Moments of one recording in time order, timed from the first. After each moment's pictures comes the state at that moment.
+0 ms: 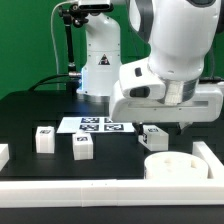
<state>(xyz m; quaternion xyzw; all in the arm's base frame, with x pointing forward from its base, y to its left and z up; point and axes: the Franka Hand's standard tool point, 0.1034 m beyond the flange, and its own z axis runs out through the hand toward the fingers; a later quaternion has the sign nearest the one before) 0.495 0.079 0.032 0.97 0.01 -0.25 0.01</state>
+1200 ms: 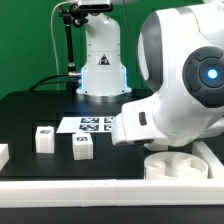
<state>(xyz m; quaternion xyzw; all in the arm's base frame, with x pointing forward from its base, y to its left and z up) 0.492 0.082 0.009 0.89 0.03 -0.45 -0.01</state>
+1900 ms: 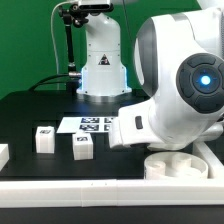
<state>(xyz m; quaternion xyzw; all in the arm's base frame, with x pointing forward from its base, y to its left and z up) 0.490 0.080 0.003 0.89 0.03 -0.45 -0.01</state>
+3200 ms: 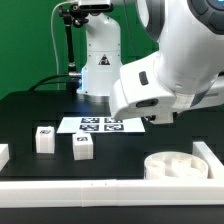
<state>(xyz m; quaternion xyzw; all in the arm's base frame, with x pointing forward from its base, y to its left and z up) 0.529 0.078 0.072 0.91 0.07 -0.40 -0.03</state>
